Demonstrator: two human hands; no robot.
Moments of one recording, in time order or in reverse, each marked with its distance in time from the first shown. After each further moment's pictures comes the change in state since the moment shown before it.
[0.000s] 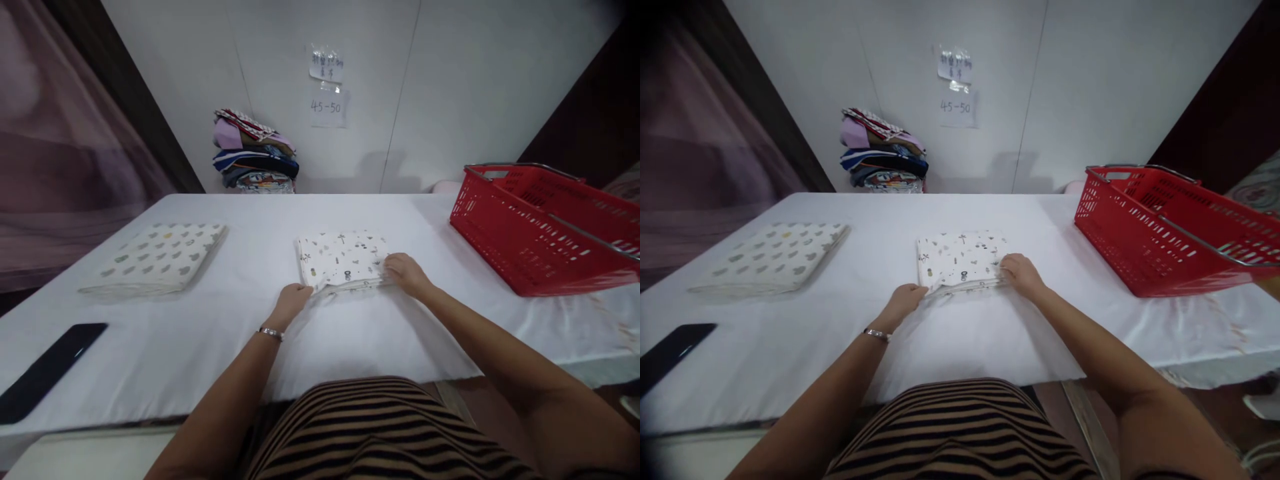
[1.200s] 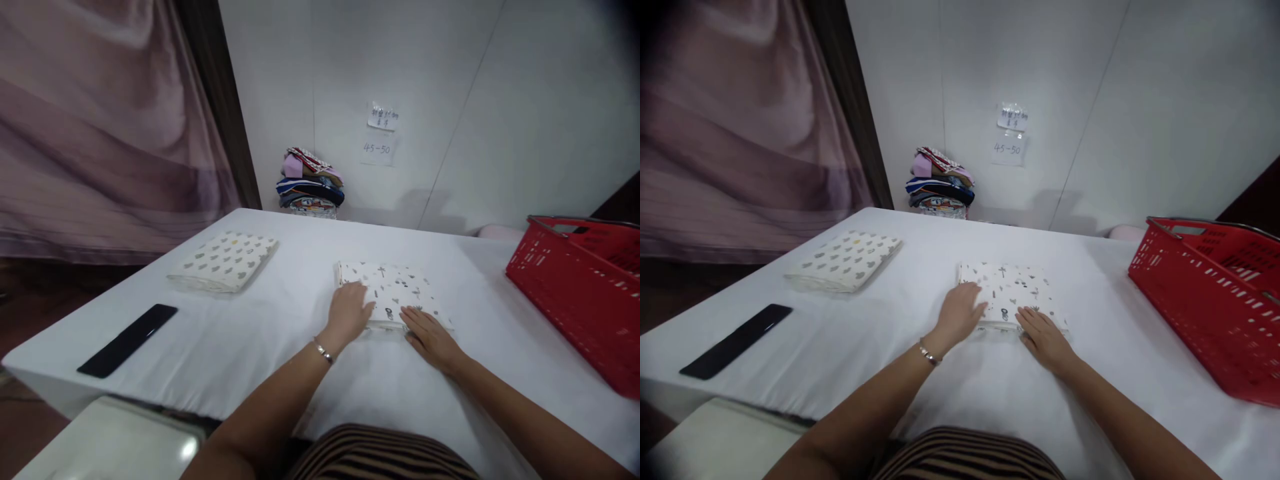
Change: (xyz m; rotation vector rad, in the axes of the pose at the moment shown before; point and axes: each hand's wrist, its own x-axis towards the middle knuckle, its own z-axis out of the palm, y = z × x) left_hand -0.008 0.036 0.010 0.541 0.351 0.708; right_hand -0.025 -0.006 0.058 -0.181 -0.127 -0.322
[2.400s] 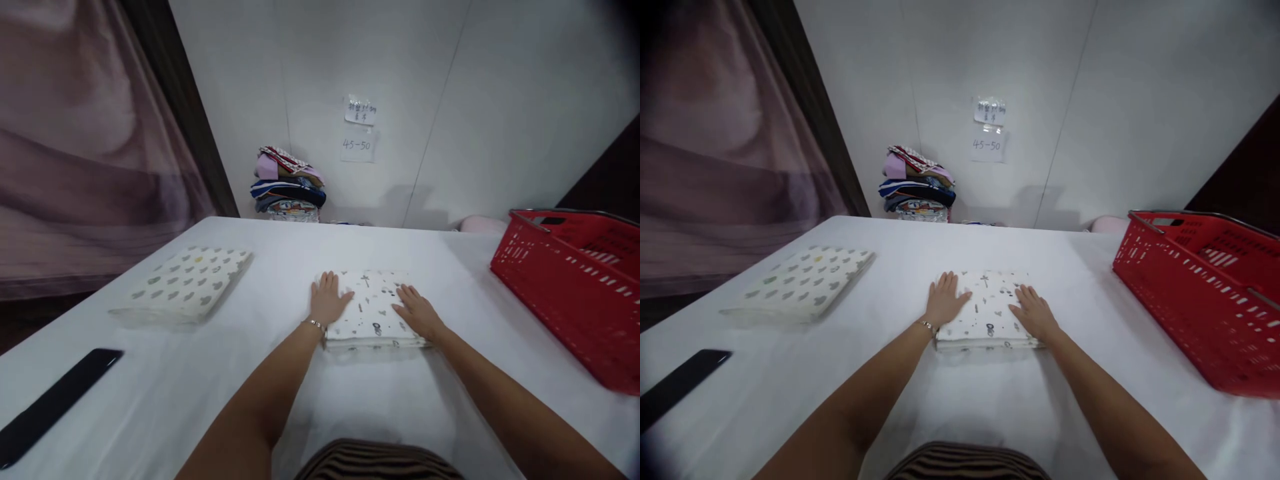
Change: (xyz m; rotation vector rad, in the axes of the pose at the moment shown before) left_hand 0.086 -0.043 0.056 0.120 -0.308 -0.208; right_hand 0.057 0.058 0.010 0.050 -0.226 0.538
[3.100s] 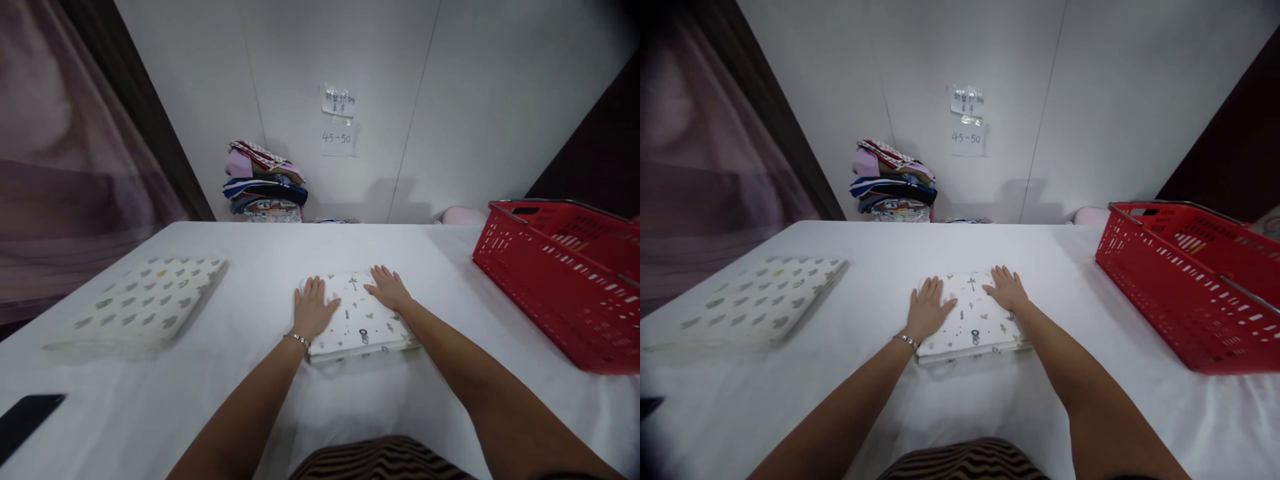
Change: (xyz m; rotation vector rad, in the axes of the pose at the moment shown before) left_hand -0.001 -0.011 0.019 0.038 0.103 0.056; right_hand 0.074 -0.014 -0.010 0.015 -0.101 0.020
